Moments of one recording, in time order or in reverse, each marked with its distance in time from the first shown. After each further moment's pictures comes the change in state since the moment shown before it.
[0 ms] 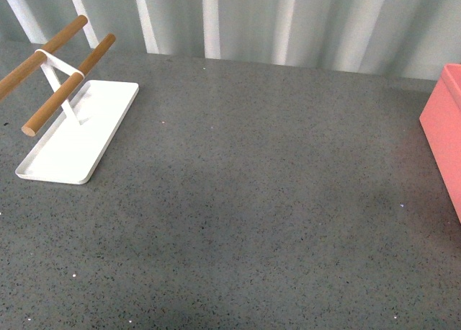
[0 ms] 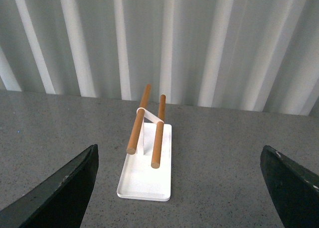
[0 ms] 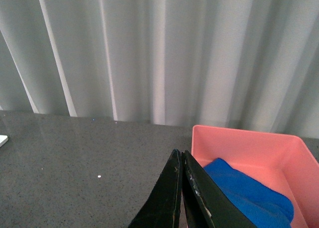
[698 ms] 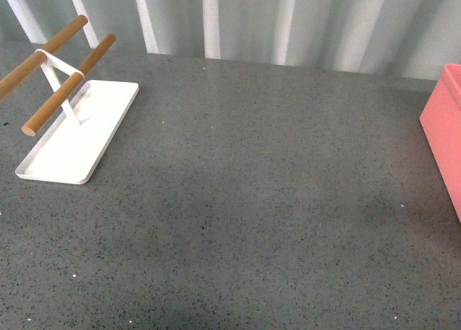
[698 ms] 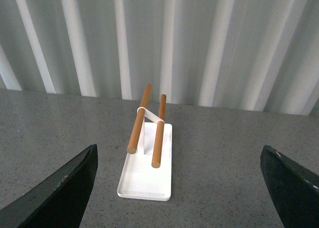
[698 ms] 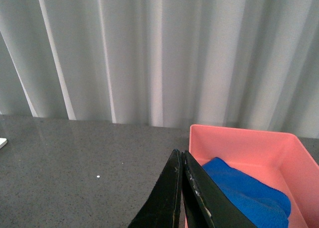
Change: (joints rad) left arm 0.000 0.000 0.000 0.000 -0.001 0.000; right arm 0.001 -0.192 -0.073 -0.087 0.006 0.001
